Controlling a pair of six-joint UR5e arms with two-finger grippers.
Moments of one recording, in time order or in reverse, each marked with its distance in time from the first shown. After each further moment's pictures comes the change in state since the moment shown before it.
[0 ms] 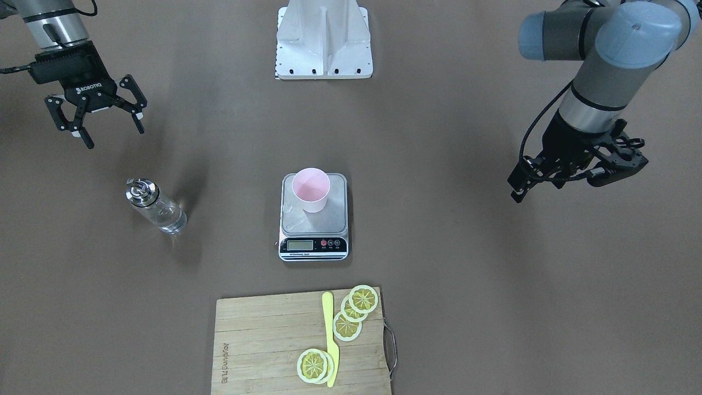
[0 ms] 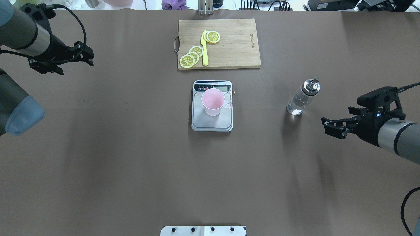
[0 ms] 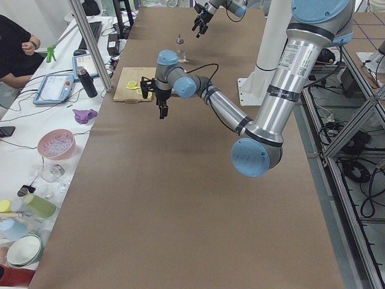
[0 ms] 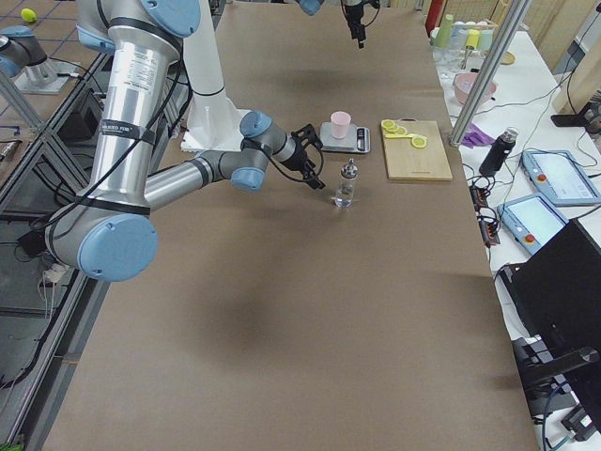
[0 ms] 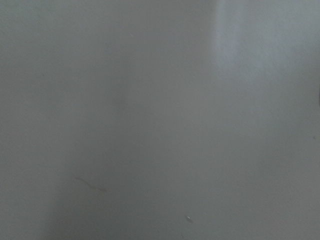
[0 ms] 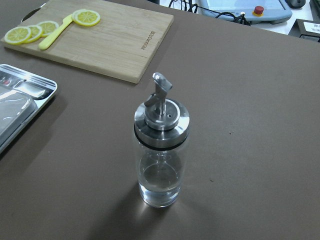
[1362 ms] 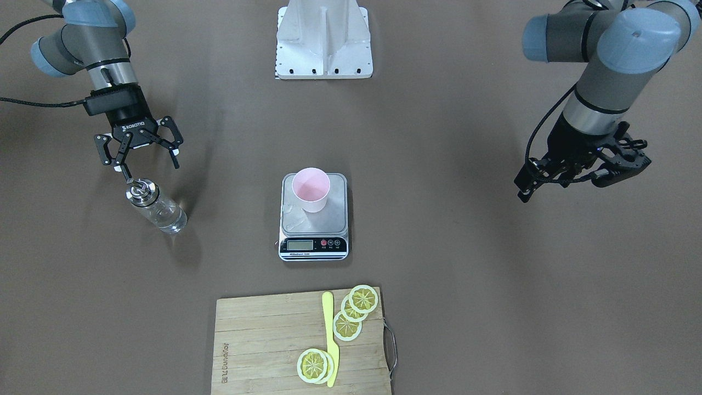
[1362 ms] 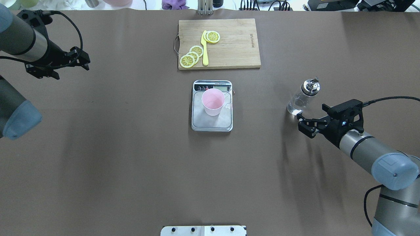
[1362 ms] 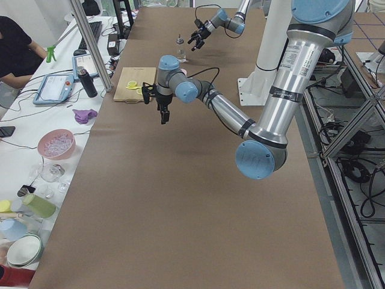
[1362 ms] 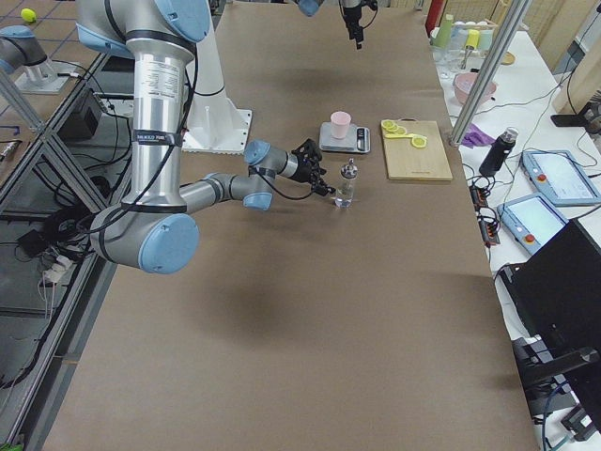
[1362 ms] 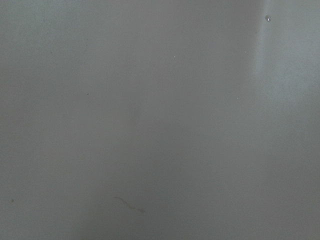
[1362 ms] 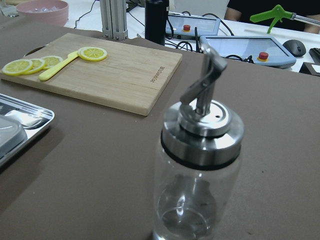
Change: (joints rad) left arm 0.006 0.021 0.007 -0.007 0.000 -0.002; right arm -0.092 0.159 -0.301 0.271 -0.259 -0.045
